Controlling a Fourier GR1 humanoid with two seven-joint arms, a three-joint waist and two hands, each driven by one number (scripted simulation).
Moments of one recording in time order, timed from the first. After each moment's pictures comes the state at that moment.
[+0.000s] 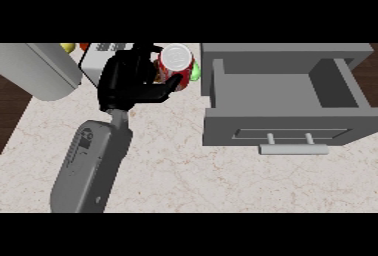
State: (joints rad) left arm -0.61 0.00 -0.01 -1.33 0.25 0.27 0.10; right arm 0.46 -0.01 -0.71 -2.28 -0.55 0.48 0.24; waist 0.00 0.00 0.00
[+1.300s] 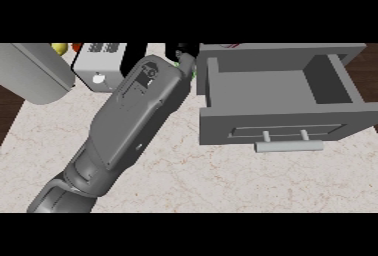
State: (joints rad) left arm -1.19 0.00 -0.19 -0.90 0.41 0.60 0.11; right arm 0.40 -0.02 -0.68 -2.27 -0.54 0.45 0.26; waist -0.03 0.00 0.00
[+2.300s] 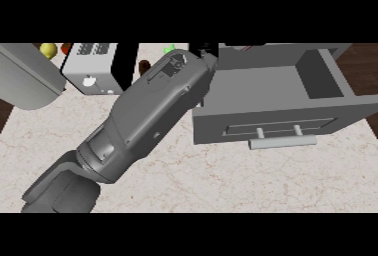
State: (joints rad) left arm -1.37 0.00 -0.41 -0.58 0.74 0.67 -0.07; right arm 0.39 -0.03 -0.64 -2.29 -0.52 0.44 0.27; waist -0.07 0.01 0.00
